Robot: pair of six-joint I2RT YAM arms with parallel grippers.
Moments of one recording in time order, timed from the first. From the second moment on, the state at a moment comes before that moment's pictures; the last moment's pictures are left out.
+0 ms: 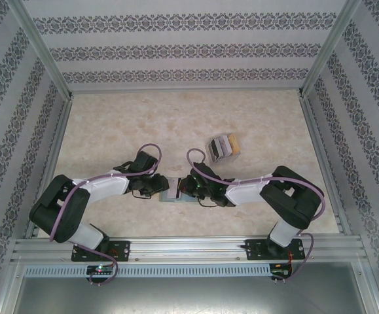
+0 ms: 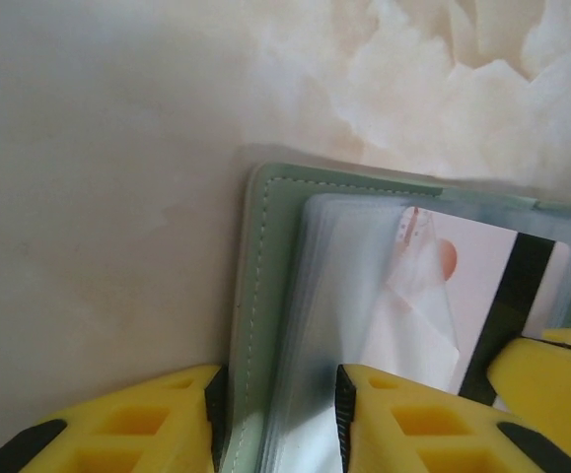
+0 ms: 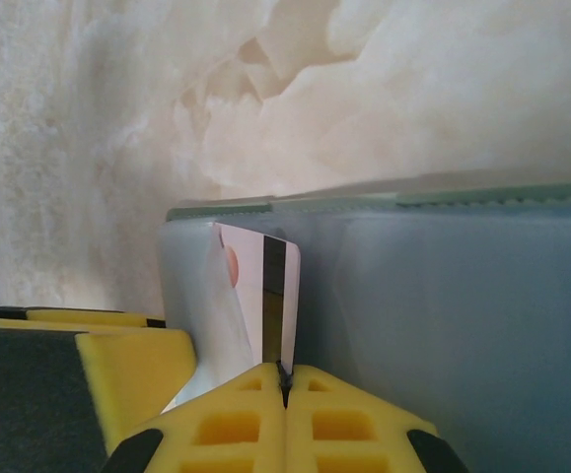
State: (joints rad) left arm -0.52 1.49 0.65 -0.26 0.29 -0.84; right arm 0.89 1.68 0.64 0.31 -0.12 1.18
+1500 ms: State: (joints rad) left arm -0.52 1.50 0.65 -0.26 0.29 -0.85; right arm 0.84 1.73 0.72 0.24 -0.28 1.10
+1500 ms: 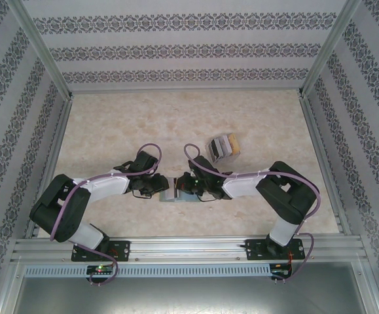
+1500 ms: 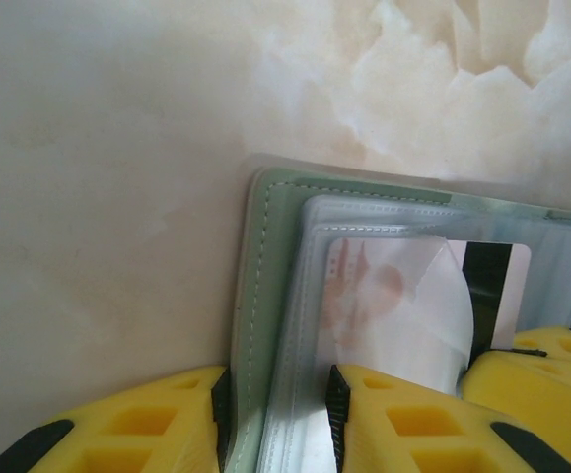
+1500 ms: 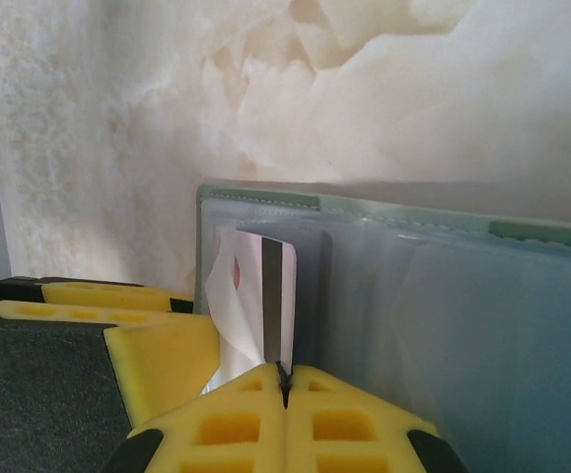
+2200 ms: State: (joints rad) left arm -0.52 1.50 0.65 -0.25 0.29 -0.86; right arm 0.87 1.66 0.70 0.16 -0.18 1.13
